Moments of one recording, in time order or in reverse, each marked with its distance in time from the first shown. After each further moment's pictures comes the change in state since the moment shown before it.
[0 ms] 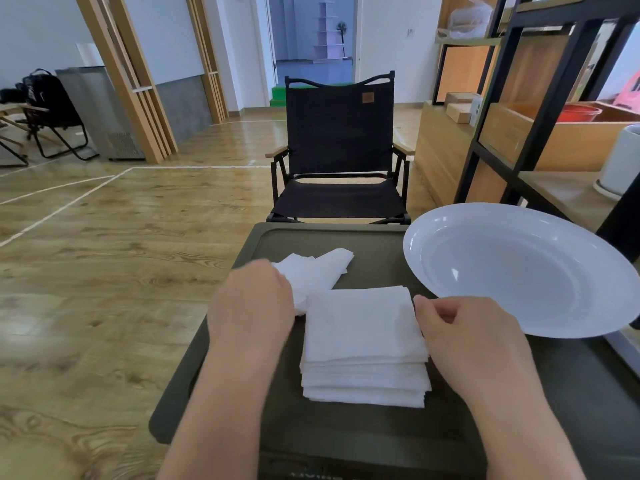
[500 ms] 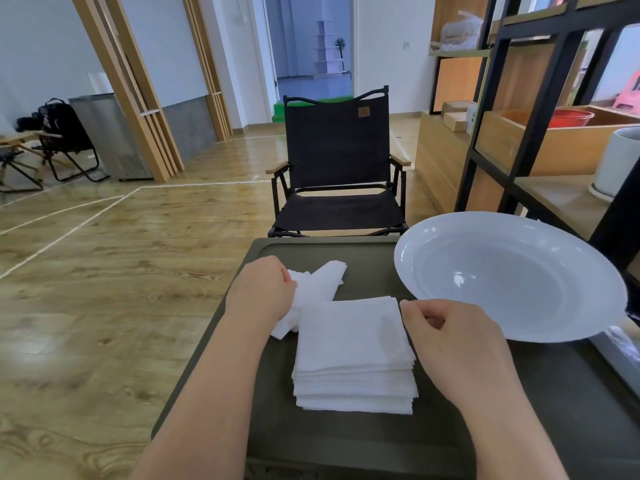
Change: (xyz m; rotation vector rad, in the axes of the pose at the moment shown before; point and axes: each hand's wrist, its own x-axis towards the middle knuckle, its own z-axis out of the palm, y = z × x) left_hand 0.047 0.006 0.019 -0.082 -0.134 0.071; right_hand 0.004 0.007 -0.006 0.213 -0.063 -0.008
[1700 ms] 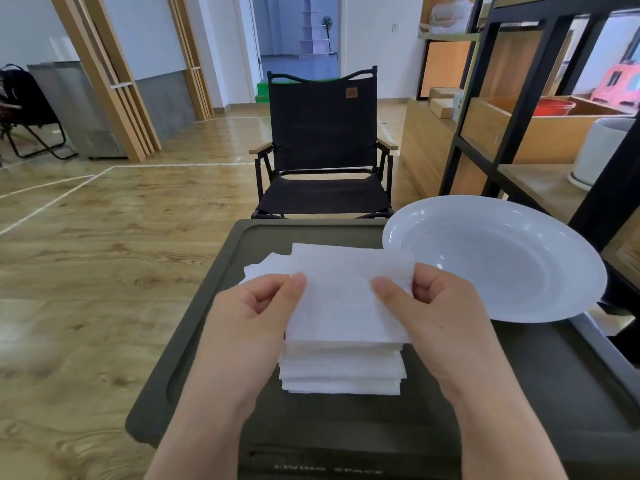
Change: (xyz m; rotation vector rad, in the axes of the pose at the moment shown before) left_hand -0.104 0.012 -0.022 -1.032 -0.119 -0.034; right_hand -0.003 -0.007 0.002 0.470 -0.121 -0.085
